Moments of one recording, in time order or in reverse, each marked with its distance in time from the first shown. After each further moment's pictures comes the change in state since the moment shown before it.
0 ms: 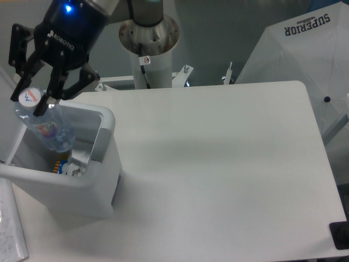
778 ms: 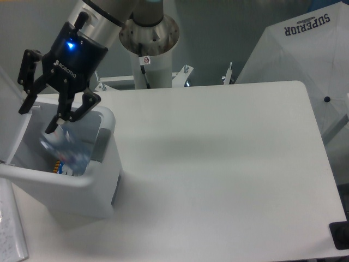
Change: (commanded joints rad) arm 0.000 0.009 -0.094 -0.002 0.005 0.084
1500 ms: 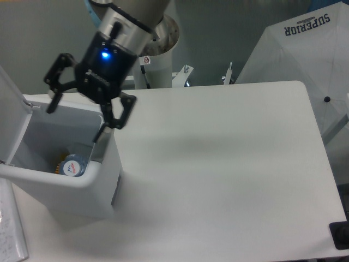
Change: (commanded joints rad) arm 0.173 -0.035 0.002 0.000 0.000 0.028
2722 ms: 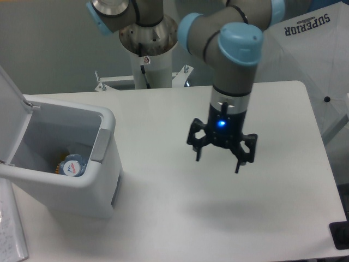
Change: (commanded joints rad) arm 0.177 -0.203 -0.045 -0.008 0.592 0.587
